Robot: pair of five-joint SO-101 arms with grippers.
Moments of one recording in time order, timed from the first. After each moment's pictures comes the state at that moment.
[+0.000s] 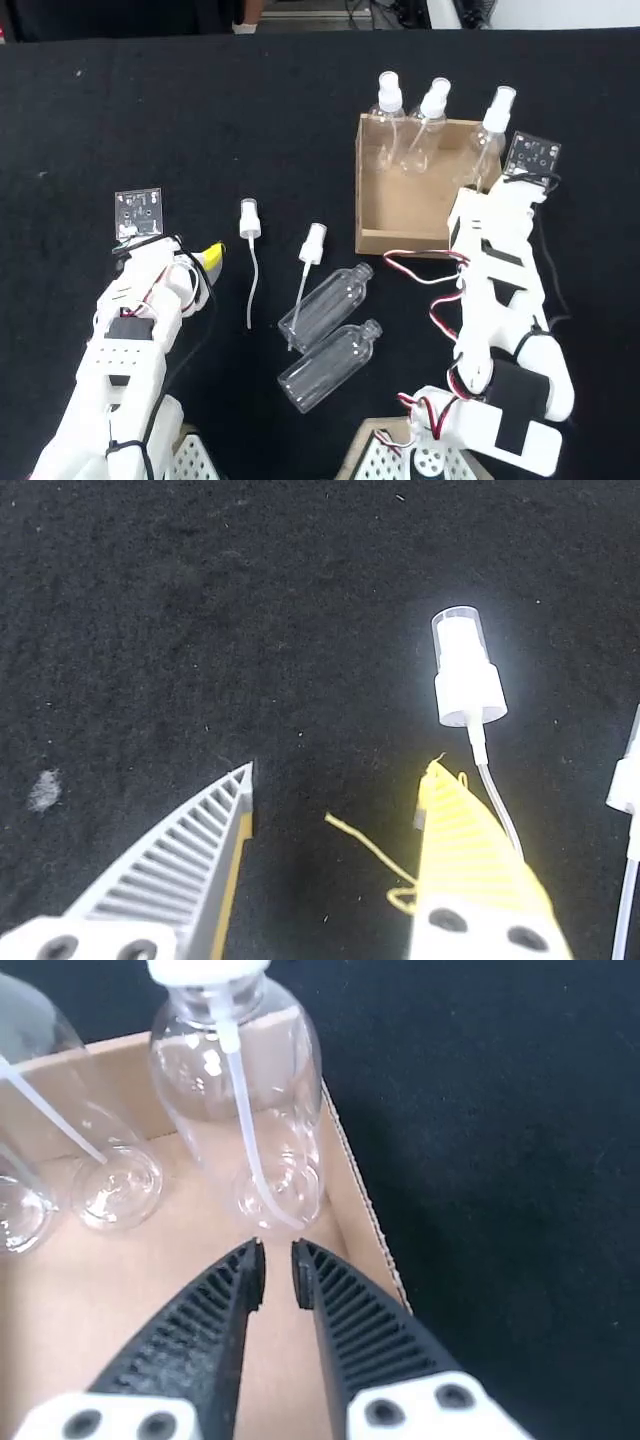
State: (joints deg) left arm -4.0 -51.1 82.6 17.1 4.9; right arm 19.8 -9.0 56.8 -1.5 0.7
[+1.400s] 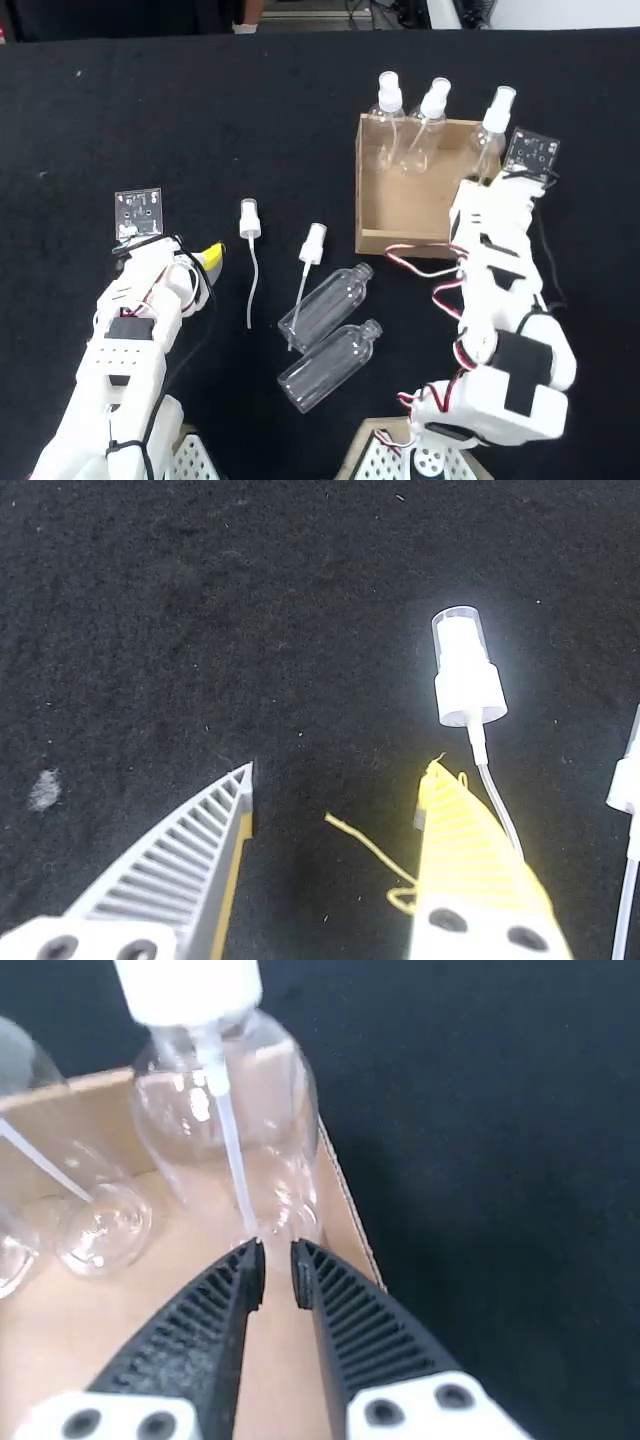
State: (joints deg) left arm -4.0 -51.1 82.6 17.1 4.9; right arm 19.9 0.1 52.4 -9.9 0.7
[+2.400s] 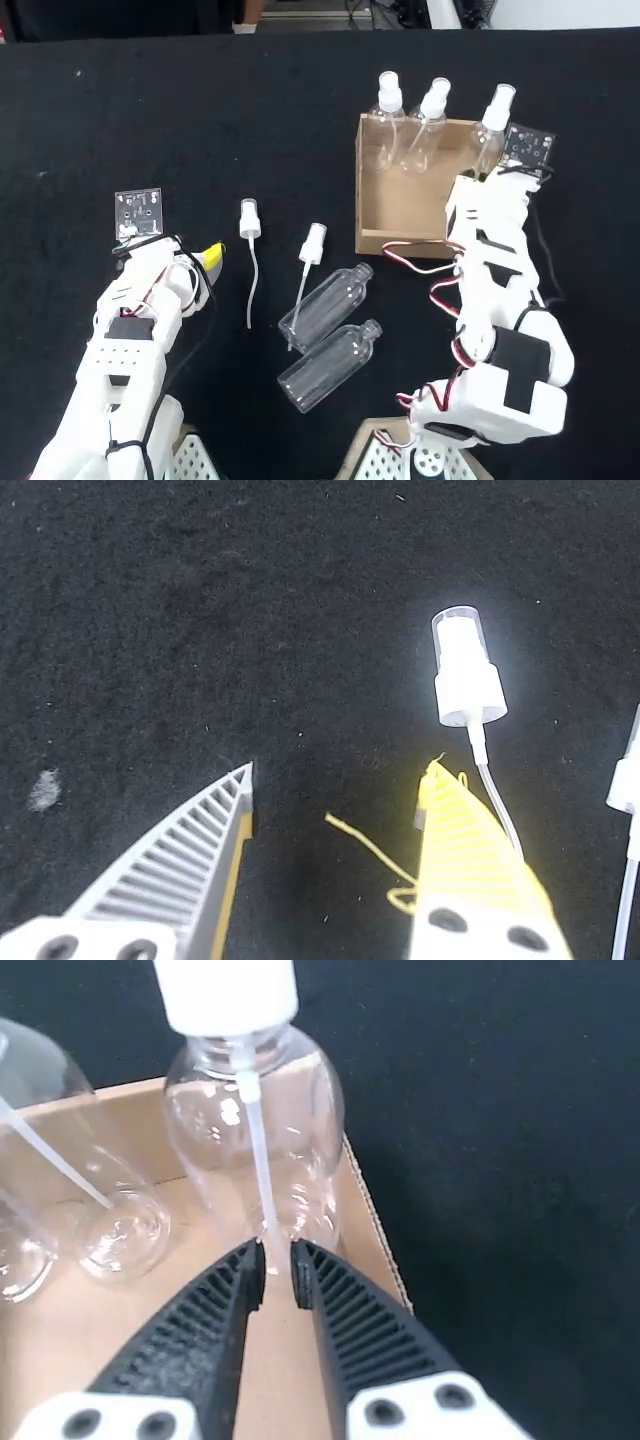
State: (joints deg) left arm -4.0 -51.1 82.6 17.1 4.9; right arm 18.6 0.6 51.6 -9.9 0.7
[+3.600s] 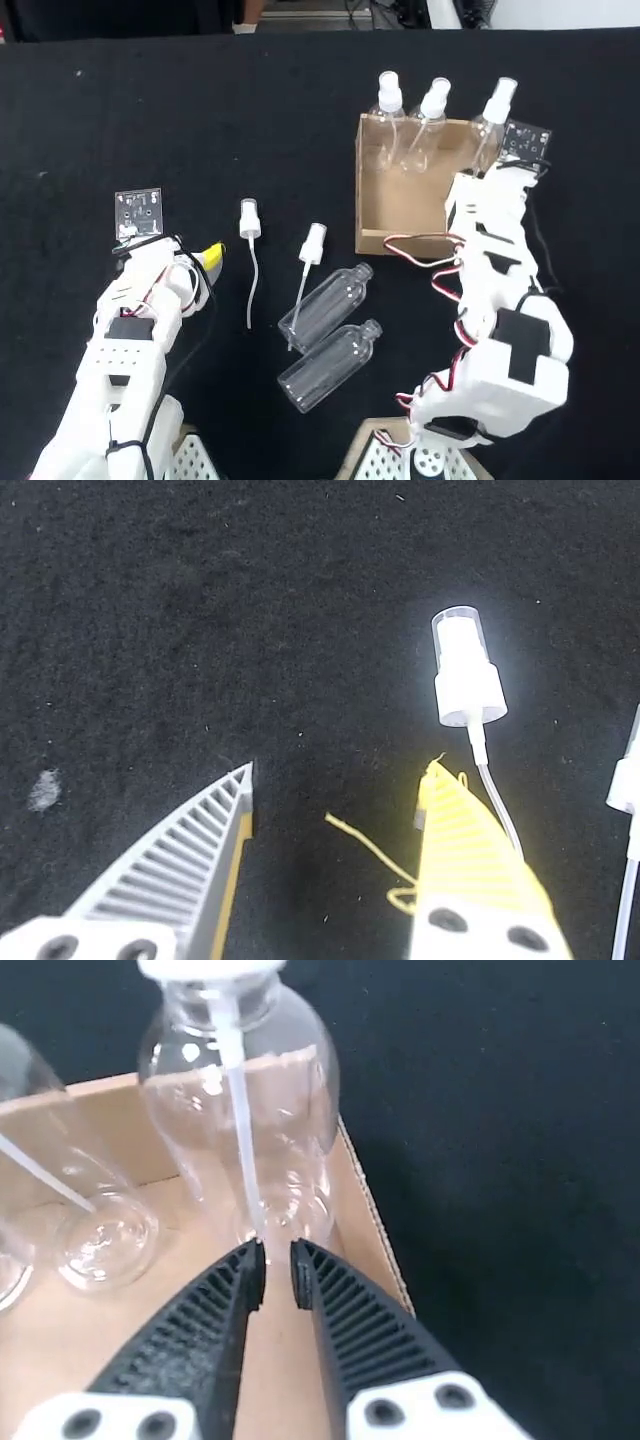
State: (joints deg) left arm -4.0 -51.1 82.6 17.1 4.9; right arm 18.6 7.4 46.3 -10.1 0.7
